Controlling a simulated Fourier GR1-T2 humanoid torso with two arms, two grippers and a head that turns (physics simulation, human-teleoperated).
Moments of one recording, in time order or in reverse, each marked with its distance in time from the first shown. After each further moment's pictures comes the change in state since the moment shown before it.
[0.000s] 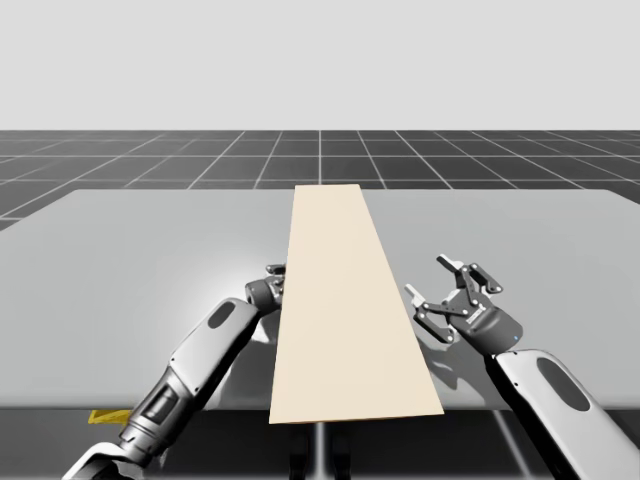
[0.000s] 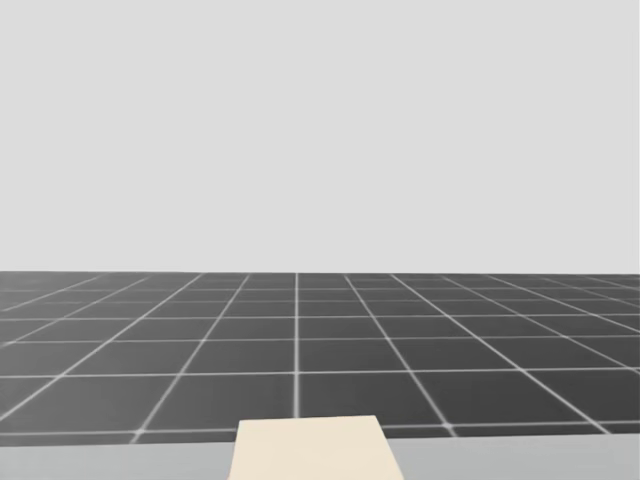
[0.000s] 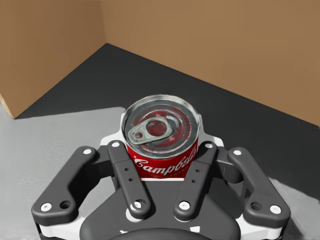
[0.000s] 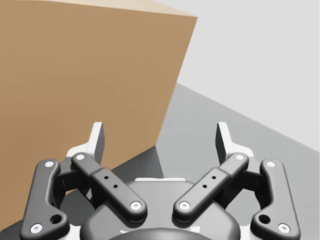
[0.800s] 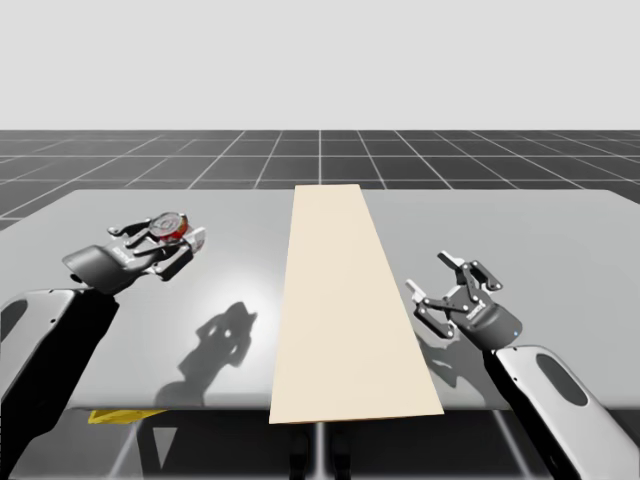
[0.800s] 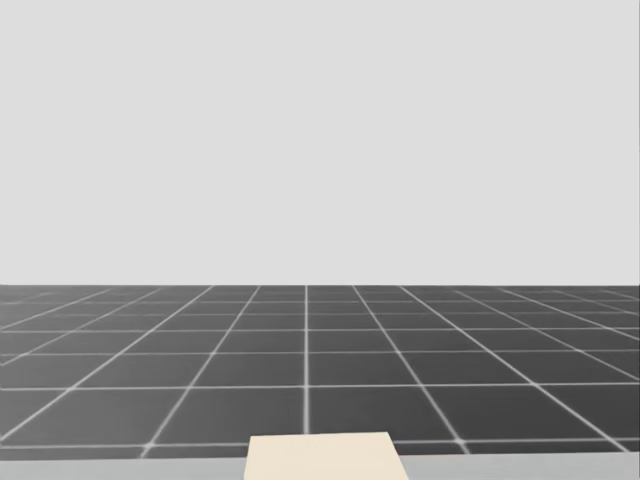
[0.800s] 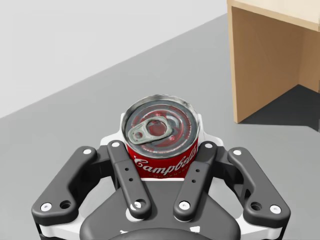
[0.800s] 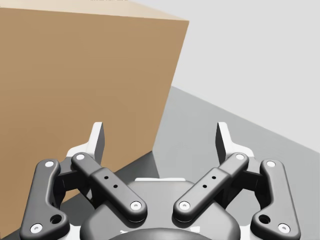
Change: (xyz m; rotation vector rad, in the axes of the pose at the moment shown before) left arm 0.084 0.077 0.199 0.450 -0.113 -0.103; right arm 0.001 -0.004 -0.004 -0.019 -0.012 -0.025
